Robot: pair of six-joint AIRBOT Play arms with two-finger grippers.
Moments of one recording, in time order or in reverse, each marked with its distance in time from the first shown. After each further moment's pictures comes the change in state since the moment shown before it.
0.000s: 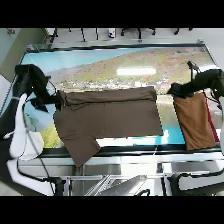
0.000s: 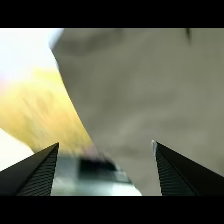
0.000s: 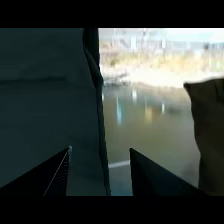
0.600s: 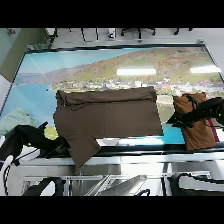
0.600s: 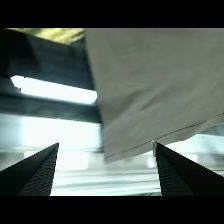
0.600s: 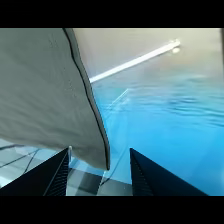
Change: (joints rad) left arm 0.219 0.664 -1.102 -0.399 -0.387 0.052; right arm -0.155 0.140 -0.468 0.094 -0.094 -0.134
